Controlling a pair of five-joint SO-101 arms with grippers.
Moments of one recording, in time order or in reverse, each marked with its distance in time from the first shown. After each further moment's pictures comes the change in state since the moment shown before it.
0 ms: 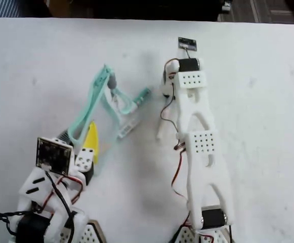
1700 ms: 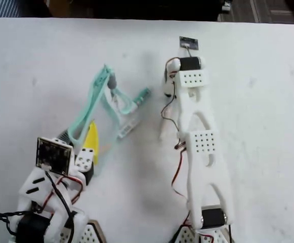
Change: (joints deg) left arm 0.0 0.0 0.0 0.0 0.0; right arm 0.4 -2.8 -1.2 2.5 0.0
